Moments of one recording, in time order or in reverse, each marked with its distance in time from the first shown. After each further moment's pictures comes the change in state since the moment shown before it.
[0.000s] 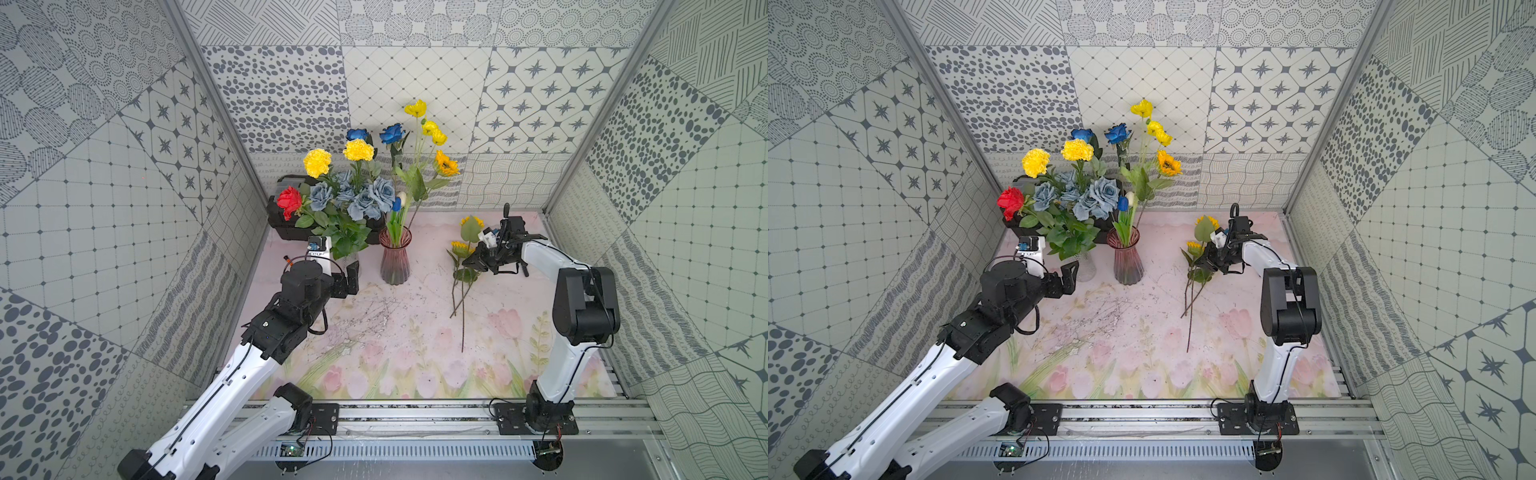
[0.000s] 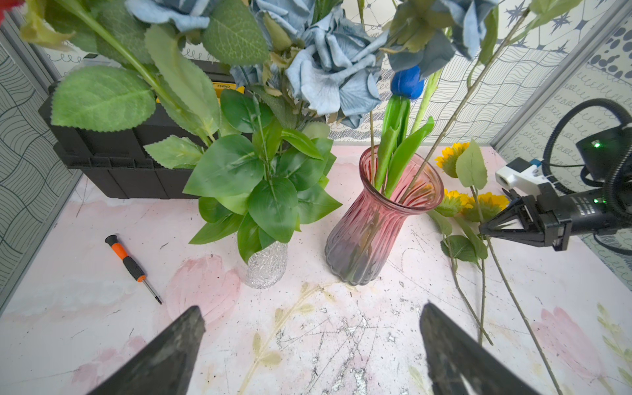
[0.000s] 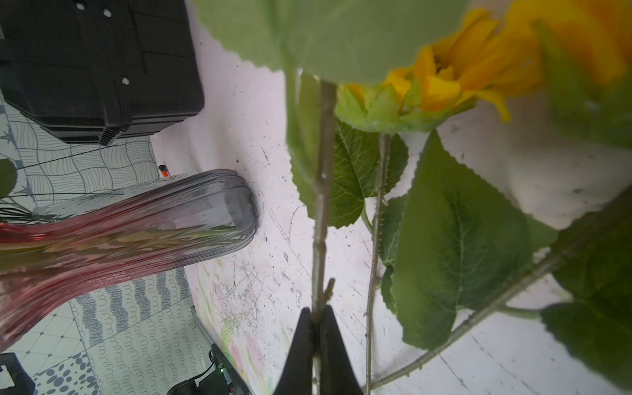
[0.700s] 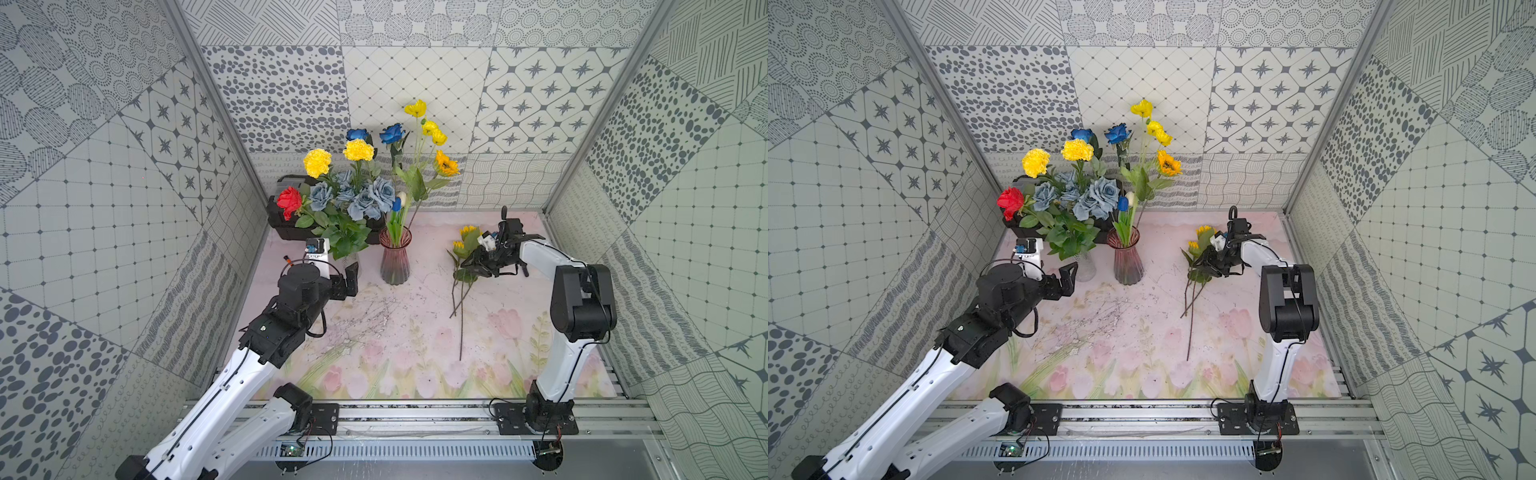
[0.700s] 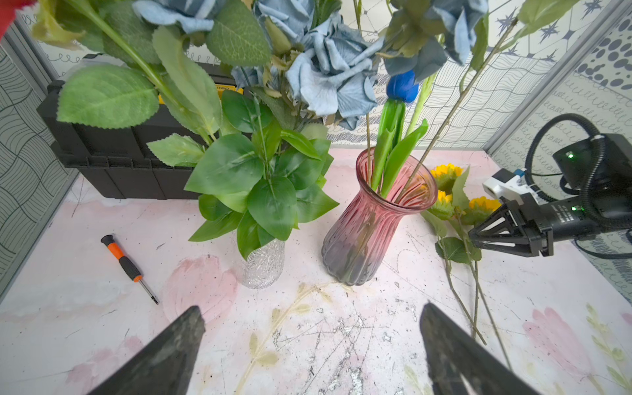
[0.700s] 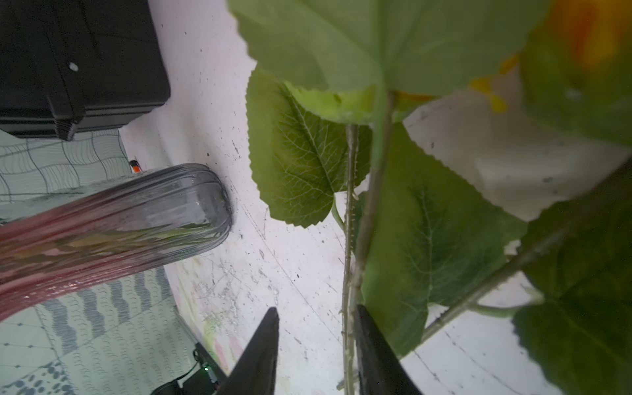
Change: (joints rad) left arm 0.002 -0.026 -0.018 0.007 0.011 -0.005; right arm 0.000 0.014 0.013 -0.054 0.048 -0.047
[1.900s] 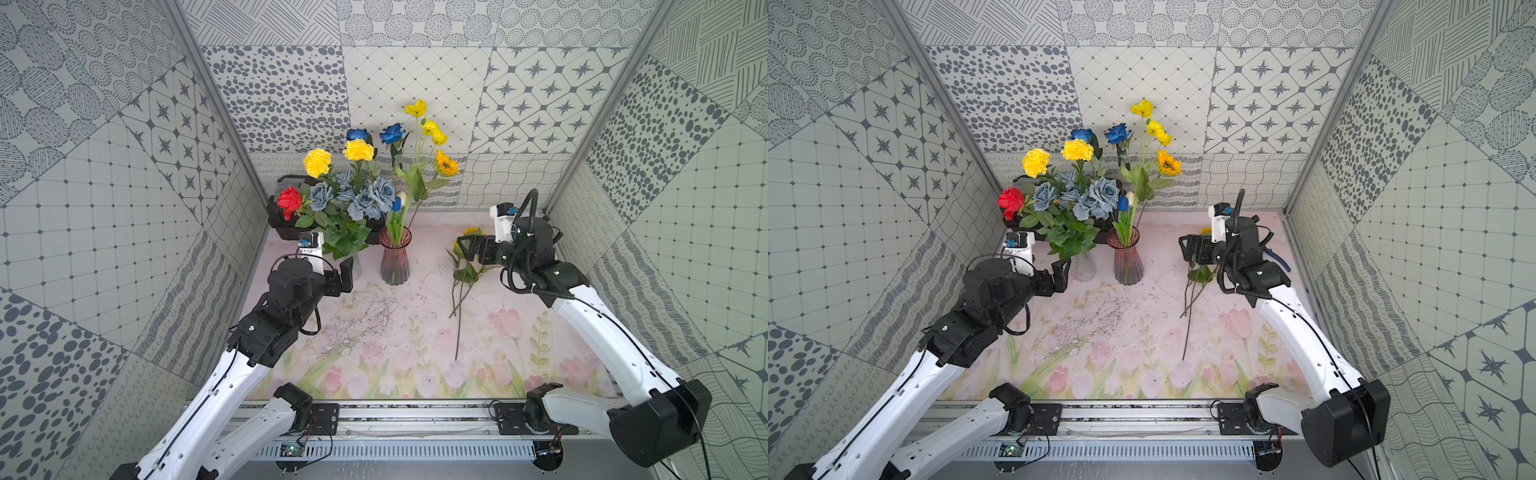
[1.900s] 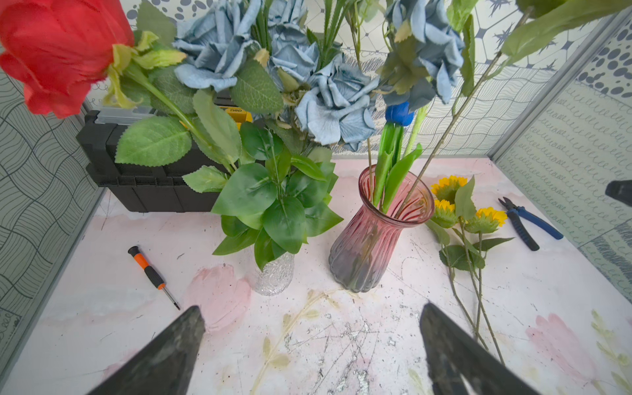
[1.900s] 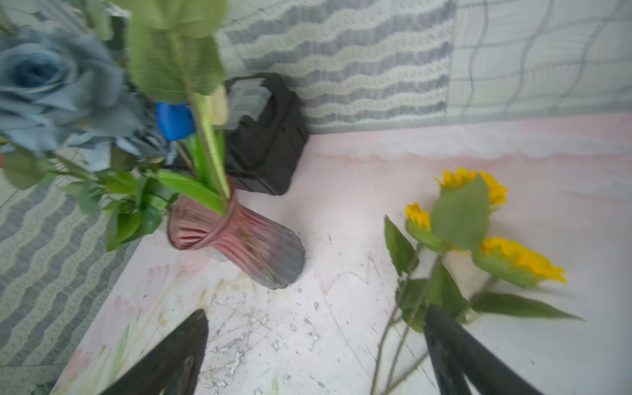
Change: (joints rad) left arm 0.005 -0.003 0.110 -0.107 -0.023 0.039; right arm 0.352 -0.732 -0.268 0.348 0.501 -0.069
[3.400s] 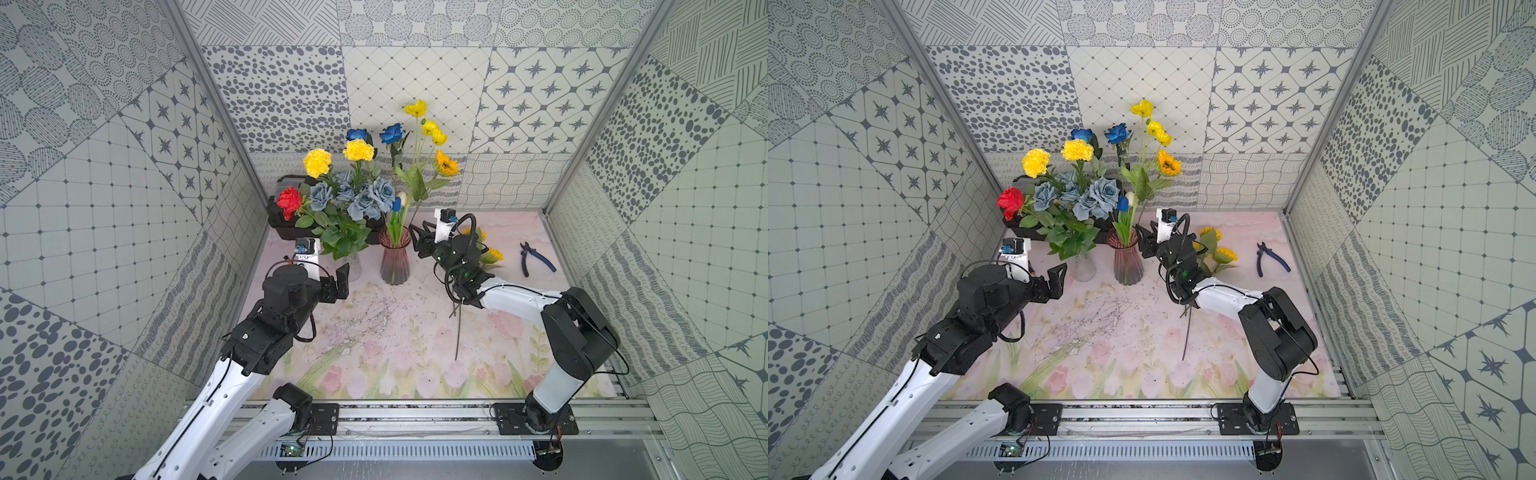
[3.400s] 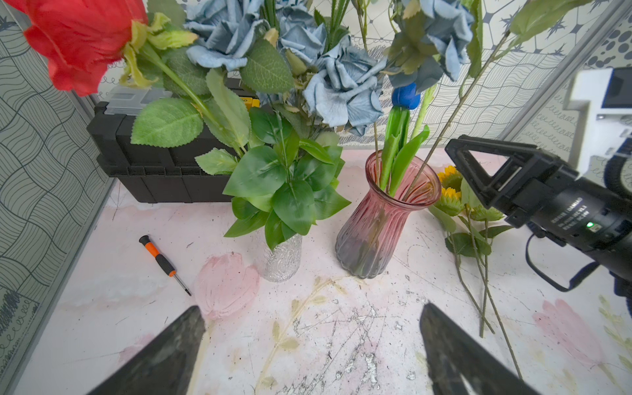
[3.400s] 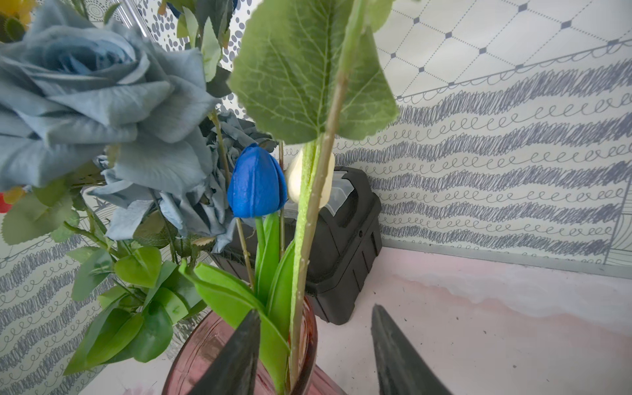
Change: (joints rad) left arm 0.015 -0.056 -0.024 -0.040 0.010 0.010; right arm 0.212 0.515 -0.096 1.044 0.195 0.008
